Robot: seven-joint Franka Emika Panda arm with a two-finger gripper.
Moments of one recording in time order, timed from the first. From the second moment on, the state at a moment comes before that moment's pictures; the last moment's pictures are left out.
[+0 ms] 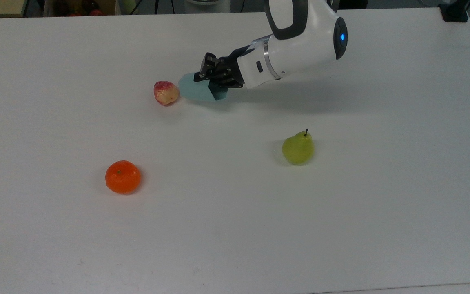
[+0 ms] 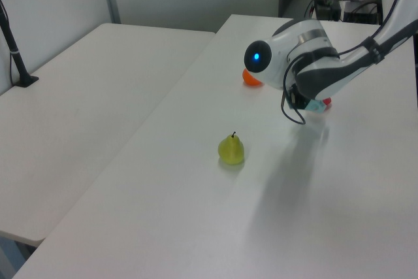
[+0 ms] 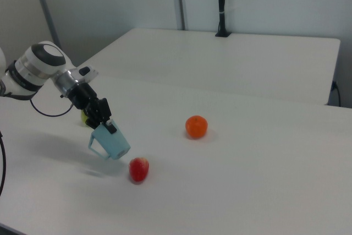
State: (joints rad) arm 0.40 0.44 0.01 -1.64 -0.74 1.50 0.56
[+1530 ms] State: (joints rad) arm 0.26 0.29 0.01 -1.75 -0.17 1.97 -0.15
